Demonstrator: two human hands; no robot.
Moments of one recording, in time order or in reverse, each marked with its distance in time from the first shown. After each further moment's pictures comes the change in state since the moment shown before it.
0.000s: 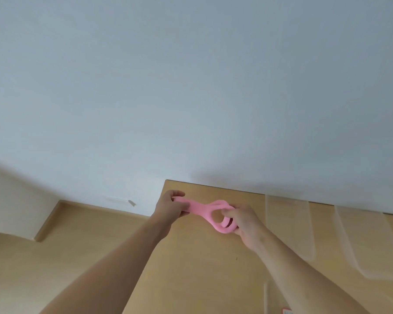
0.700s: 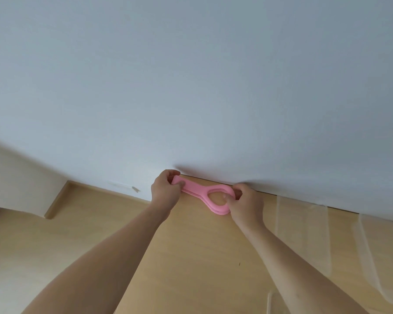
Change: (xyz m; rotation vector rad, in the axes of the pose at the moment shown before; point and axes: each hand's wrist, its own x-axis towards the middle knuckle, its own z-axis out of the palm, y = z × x) left_hand 0.048 0.006 0.002 0.192 0.315 0.139; right_hand 0.049 -0.007 0.015 -0.576 0.383 -0.512
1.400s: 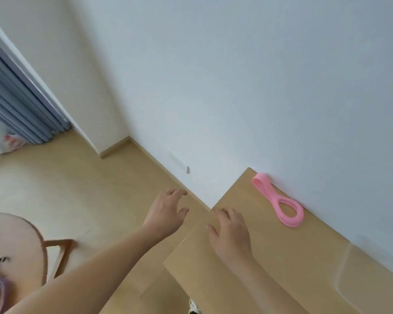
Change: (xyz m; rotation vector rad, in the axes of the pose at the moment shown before) left_hand -0.131 -0.138 -0.178 0.429 0.090 0.136; right_hand -0.175 -0.085 0.100 -0.462 -0.392 -0.673
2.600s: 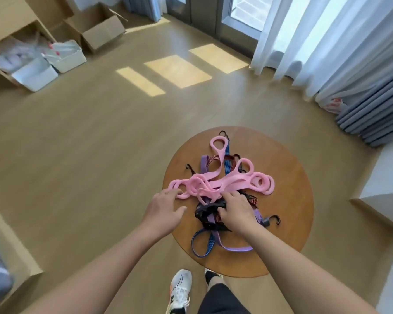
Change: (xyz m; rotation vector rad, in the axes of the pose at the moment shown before) left_hand -0.481 -0.528 -0.145 -0.553 0.626 -1.388; right_hand -0.165 -0.620 0.451 -0.530 -1.038 -1.170
